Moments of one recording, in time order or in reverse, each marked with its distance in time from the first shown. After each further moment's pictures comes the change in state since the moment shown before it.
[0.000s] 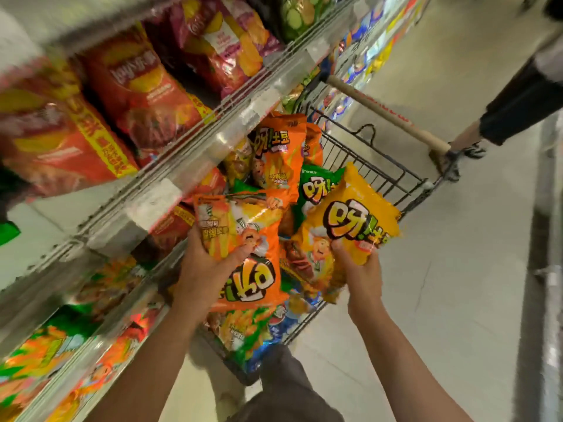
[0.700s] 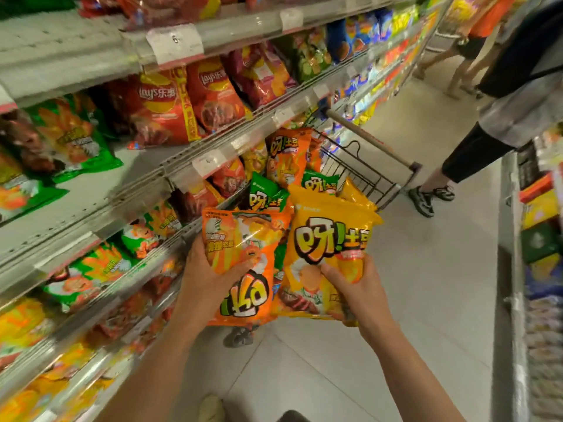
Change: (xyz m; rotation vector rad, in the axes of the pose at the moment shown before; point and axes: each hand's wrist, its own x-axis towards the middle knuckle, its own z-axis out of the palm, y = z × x) left_hand -0.174 -0.047 -0.072 -0.045 0.020 0.120; right_hand -0.198 -0.017 -0.073 -0.237 -0.236 -0.163
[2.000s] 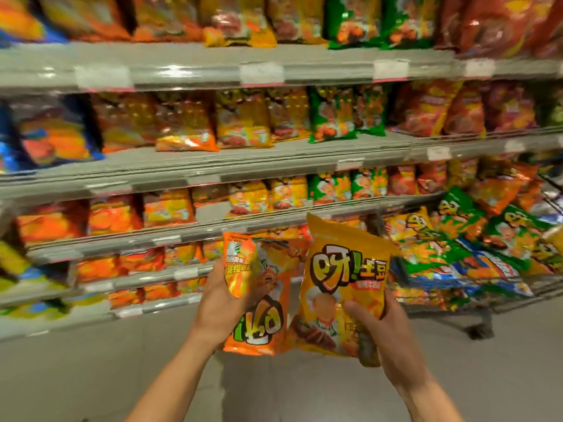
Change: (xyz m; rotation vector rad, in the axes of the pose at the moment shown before) left_hand -0.444 -0.133 -0.212 -0.017 0.624 -0.059; right_hand -0.329 0.087 0.097 0.070 -0.803 -0.077
